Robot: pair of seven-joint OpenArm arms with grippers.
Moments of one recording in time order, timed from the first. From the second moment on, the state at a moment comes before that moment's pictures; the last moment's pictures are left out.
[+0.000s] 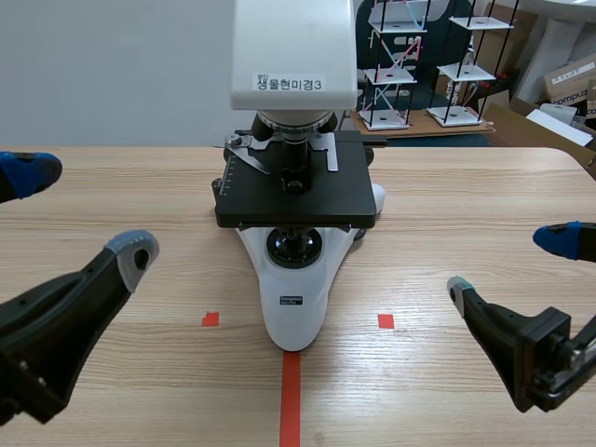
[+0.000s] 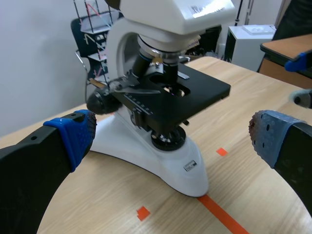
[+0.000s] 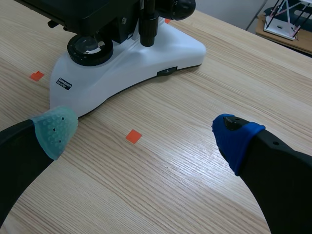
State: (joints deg) left arm 48.4 -32.6 -8.0 120.1 -16.7 -26.8 -25.2; right arm -45.5 30.8 12.3 114.7 16.4 24.2 5.0
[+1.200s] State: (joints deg) left arm 47.1 -32.6 -8.0 120.1 -17.3 -26.8 -24.7; right arm -40.2 30.8 11.2 108.5 16.1 24.2 8.8
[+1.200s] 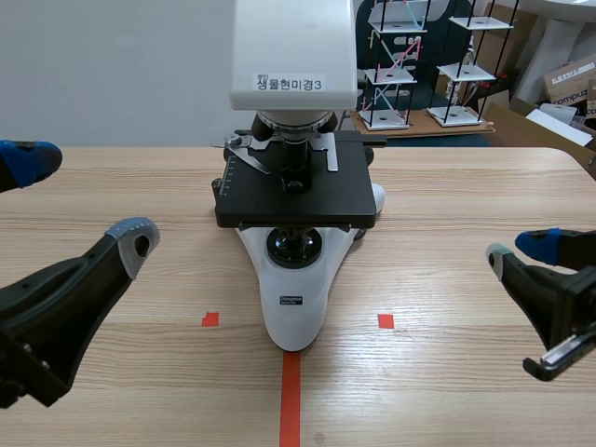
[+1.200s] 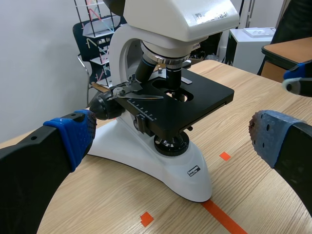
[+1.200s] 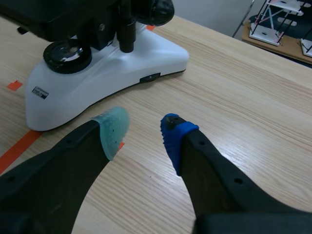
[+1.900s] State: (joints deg) left arm 47.2 -32.6 -8.0 120.1 -17.2 -26.8 -24.6; right arm -8.1 30.4 -13.5 75.9 11.4 26.0 28.0
